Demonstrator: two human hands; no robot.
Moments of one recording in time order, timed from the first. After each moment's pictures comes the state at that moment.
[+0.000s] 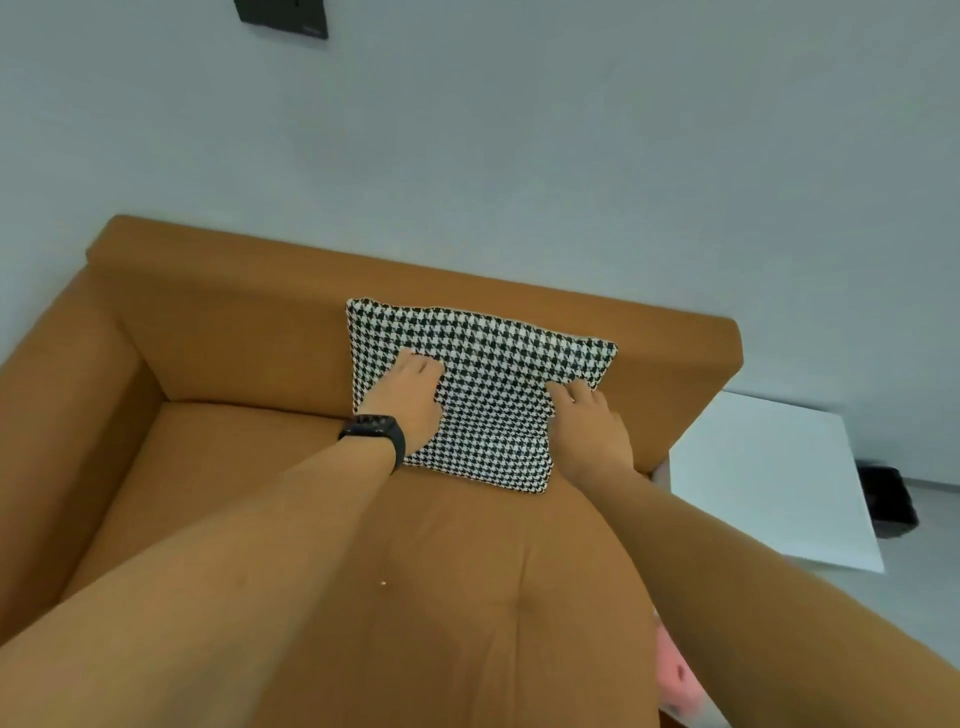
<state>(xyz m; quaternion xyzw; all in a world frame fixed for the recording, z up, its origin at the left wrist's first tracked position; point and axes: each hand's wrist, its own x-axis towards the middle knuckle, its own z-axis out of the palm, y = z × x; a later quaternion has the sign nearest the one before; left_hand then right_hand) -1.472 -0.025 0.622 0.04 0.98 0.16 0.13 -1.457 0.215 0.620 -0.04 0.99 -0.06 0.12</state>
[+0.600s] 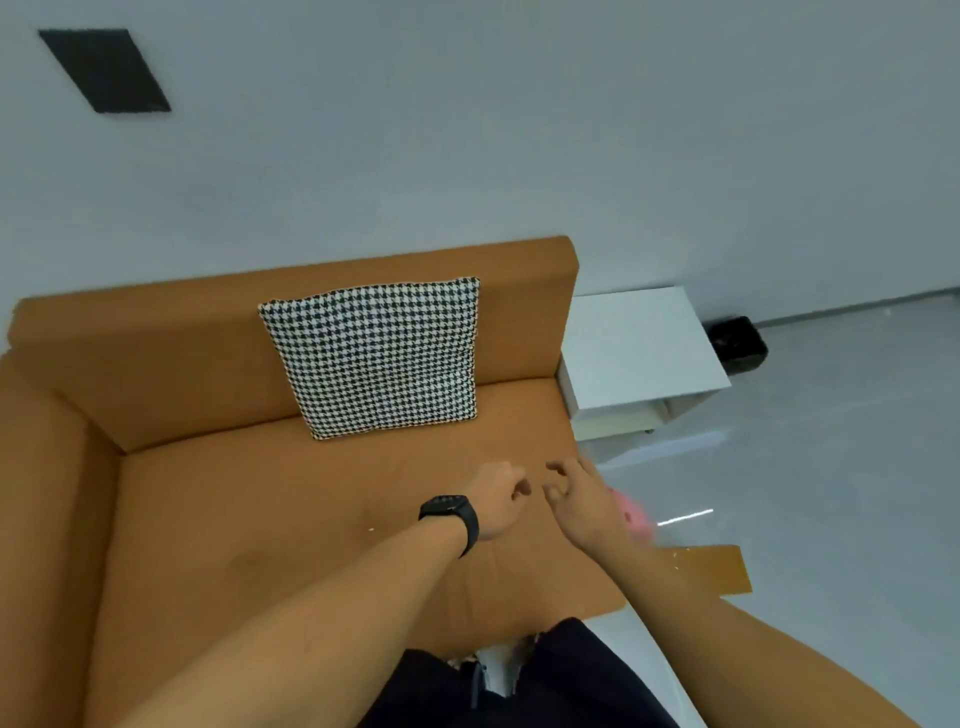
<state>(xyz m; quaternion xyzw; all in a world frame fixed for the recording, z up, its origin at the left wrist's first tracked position) -1.241 0.128 0.686 0.27 0.86 0.24 0.35 -1.170 0.285 0.677 0.22 0.91 -0.31 0.17</state>
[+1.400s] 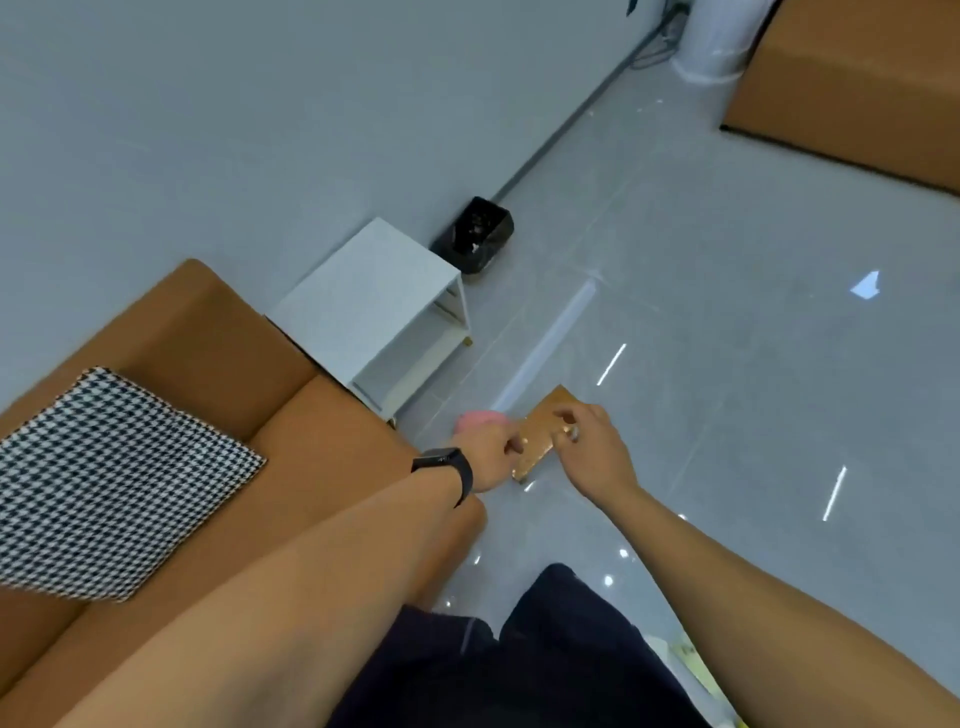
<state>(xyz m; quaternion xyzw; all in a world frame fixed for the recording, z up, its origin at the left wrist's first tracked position) -0.997 0.479 0.702 0.50 0.77 0.02 0.40 -0.839 0.564 0.677 0.50 0.76 -0.42 -0.05</state>
